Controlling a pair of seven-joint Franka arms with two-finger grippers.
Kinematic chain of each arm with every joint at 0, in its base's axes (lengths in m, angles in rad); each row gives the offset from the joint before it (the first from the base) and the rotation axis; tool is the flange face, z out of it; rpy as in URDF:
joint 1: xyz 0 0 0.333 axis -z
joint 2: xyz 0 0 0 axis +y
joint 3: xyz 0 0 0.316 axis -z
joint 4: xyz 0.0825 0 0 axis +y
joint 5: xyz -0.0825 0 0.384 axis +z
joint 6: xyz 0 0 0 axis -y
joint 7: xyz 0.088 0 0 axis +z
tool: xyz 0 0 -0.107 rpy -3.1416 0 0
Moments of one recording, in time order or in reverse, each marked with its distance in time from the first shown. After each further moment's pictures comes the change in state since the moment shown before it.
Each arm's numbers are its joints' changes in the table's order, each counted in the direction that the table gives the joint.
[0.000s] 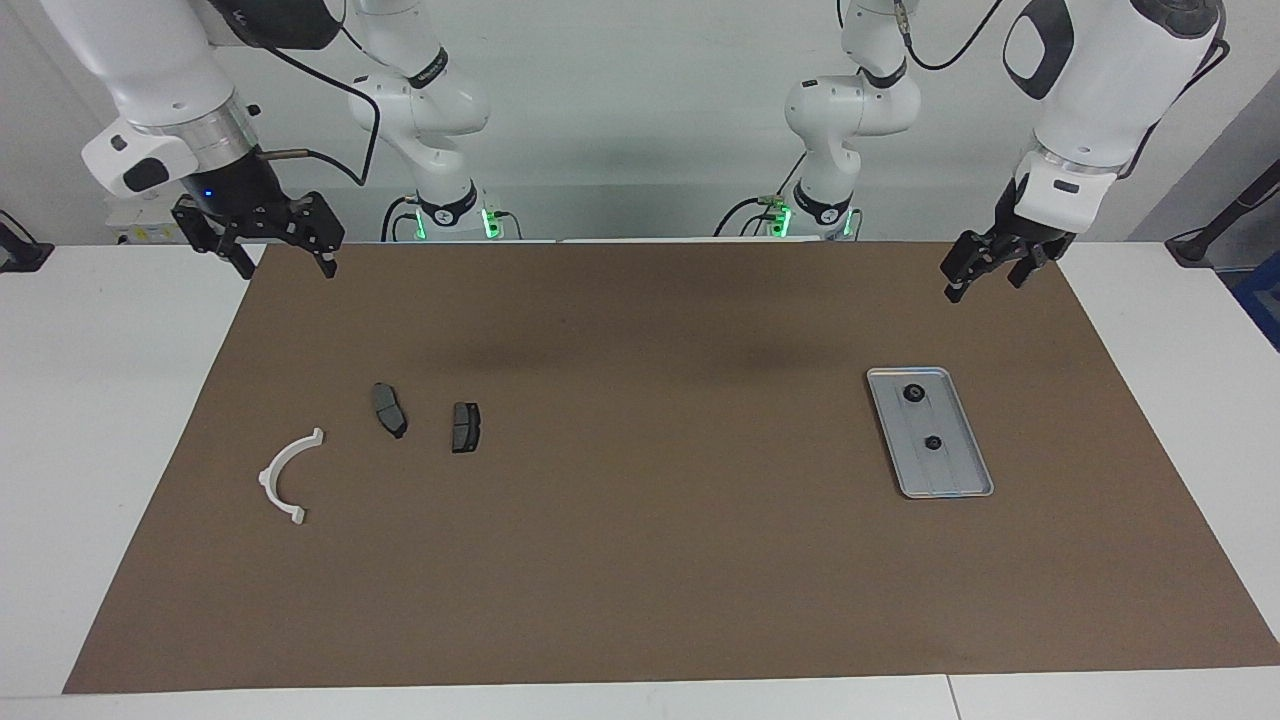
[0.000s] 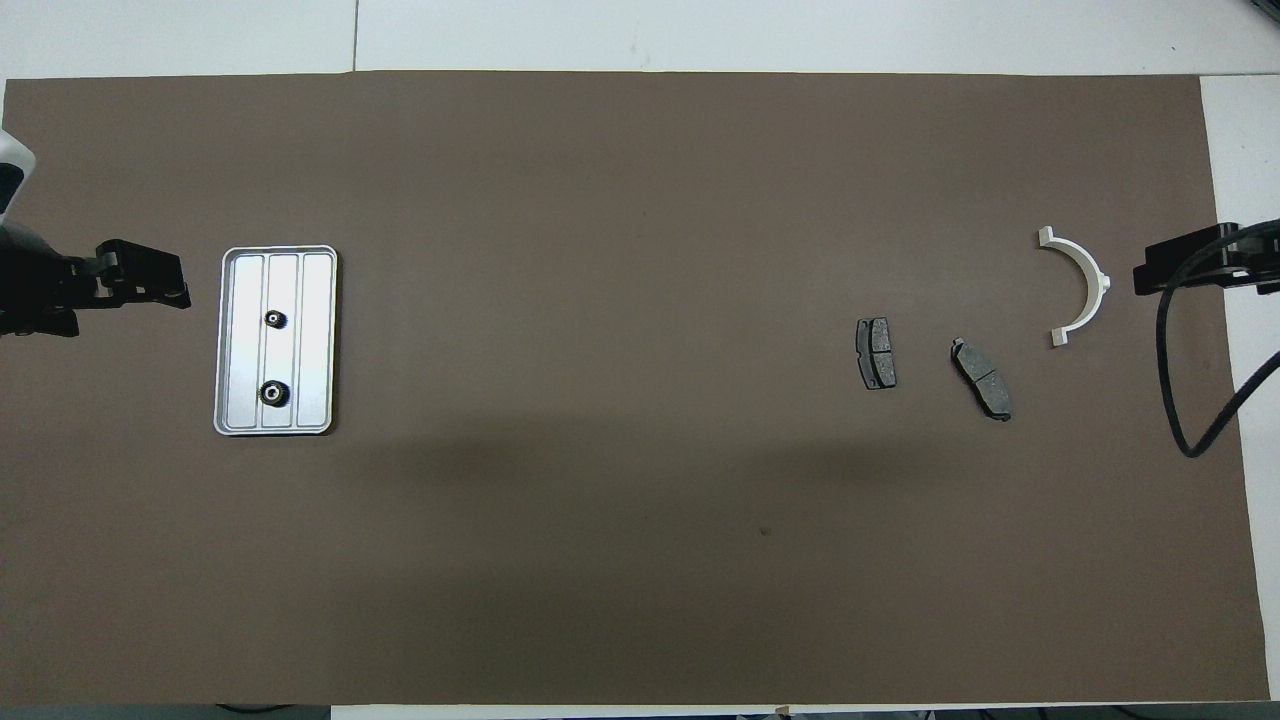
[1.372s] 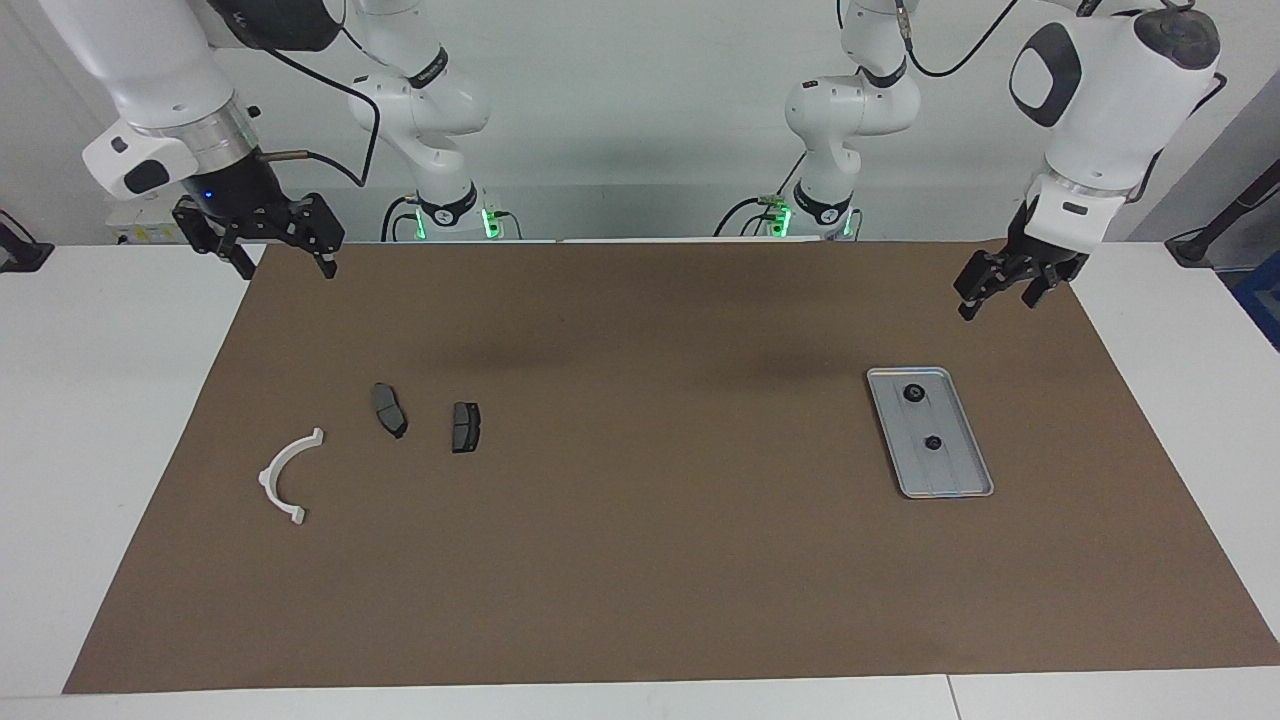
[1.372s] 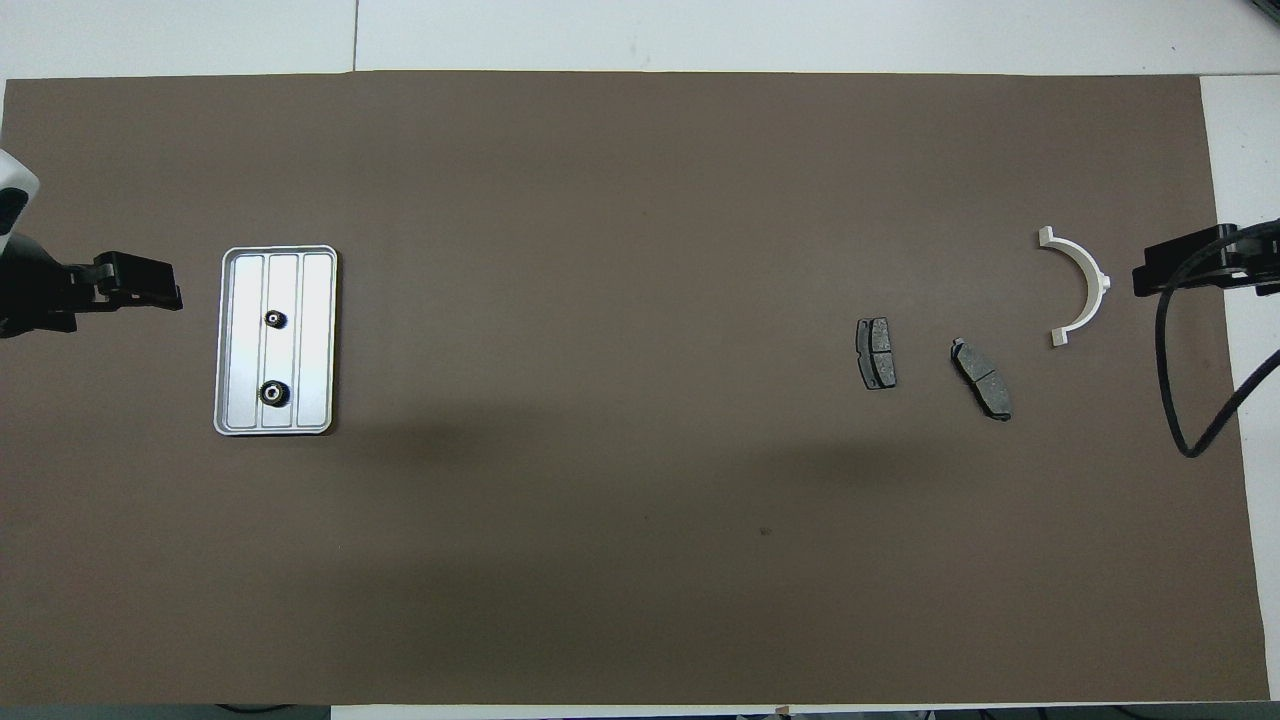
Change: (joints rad) left arm -0.040 -0.010 -0.019 0.166 0.005 0.186 -0.104; right arm 0.000 0.000 0.001 0.004 0.000 0.000 0.000
